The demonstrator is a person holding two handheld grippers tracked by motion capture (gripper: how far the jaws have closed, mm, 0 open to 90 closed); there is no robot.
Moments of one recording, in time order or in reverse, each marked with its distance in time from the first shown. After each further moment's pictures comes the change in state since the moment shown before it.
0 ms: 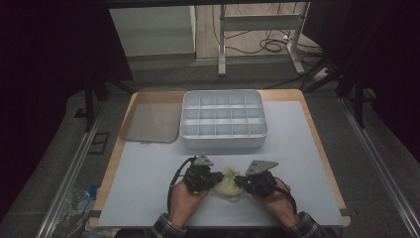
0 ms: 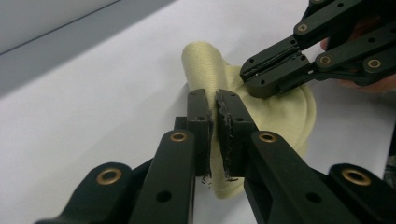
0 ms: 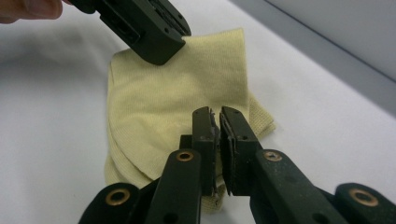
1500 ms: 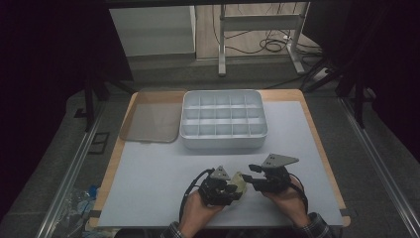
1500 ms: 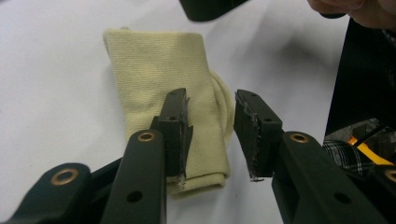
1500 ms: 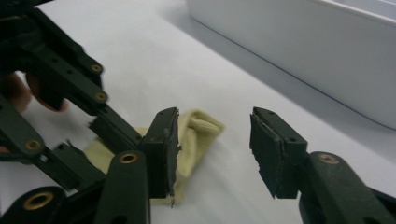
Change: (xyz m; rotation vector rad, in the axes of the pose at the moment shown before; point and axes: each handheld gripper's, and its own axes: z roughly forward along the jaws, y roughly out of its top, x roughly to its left) left arm -0.040 -0.006 0.029 0.040 -0.139 0.070; right arm -0.015 0.001 -0.034 -0.102 -0.036 0.092
